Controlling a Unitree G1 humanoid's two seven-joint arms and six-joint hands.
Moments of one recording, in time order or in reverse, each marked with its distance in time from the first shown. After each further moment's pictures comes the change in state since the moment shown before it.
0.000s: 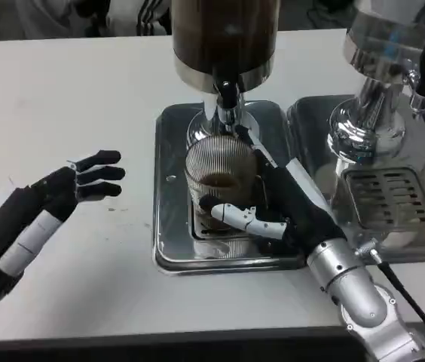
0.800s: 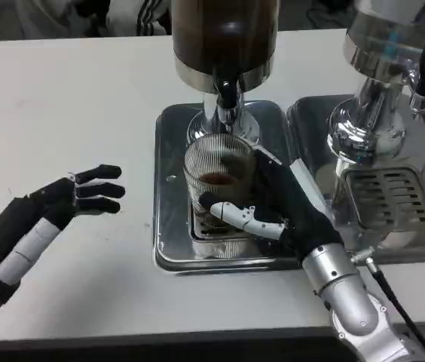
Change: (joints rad) left arm 0.038 0.009 -0.001 -0.036 0.001 0.040 0.001; right arm -0.020 0.034 0.000 0.110 -0.010 -0.102 -0.096
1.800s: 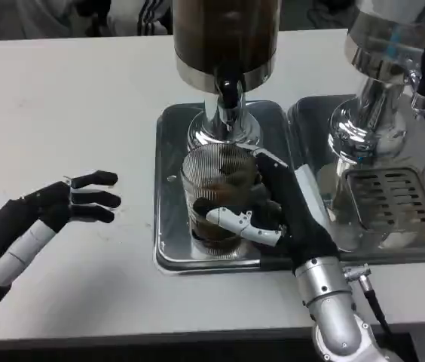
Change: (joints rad) left arm 0.020 0.037 -0.001 -0.030 0.000 0.029 -0.004; right arm 0.025 0.043 0.029 0.035 -0.083 -0.068 -0.261
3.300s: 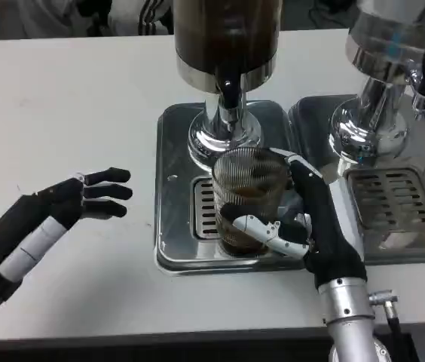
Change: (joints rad) left arm -0.025 0.001 -0.033 0.000 -0.013 0.007 -0.015; right arm 0.131 -0.033 -0.016 -0.134 -0.040 -0.030 -0.118
